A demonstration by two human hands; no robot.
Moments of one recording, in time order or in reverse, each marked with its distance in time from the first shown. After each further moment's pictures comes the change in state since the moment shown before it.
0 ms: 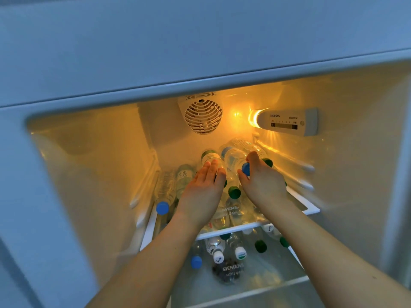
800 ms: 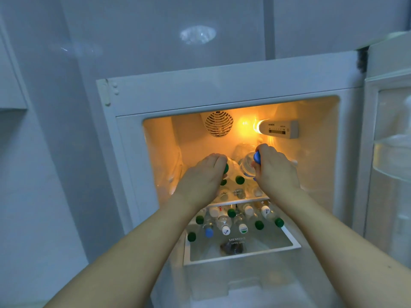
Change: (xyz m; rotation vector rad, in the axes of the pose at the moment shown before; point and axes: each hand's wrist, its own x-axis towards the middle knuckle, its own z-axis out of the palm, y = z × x) left_hand -0.086 0.020 -0.161 -0.126 0.099 -0.022; right_hand -0.085 -0.040 -0.133 -0.007 0.060 -0.099
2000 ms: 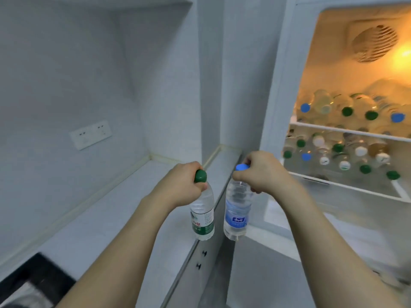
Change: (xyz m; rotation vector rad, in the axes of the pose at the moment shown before) left_hand -0.368 -0.024 -0.143 -0.327 -0.419 -1.005; right_hand -0.219 -0.242 -0.009 0.432 -0.882 -0.184
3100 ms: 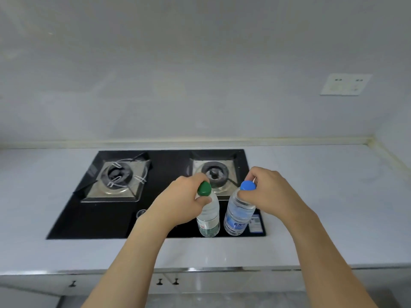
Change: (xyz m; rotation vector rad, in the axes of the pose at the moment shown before) left_hand -0.393 -0.145 -0.040 0.005 0.377 -0.977; right_hand -0.161 -0.230 0.257 0.059 -0.791 -0.843
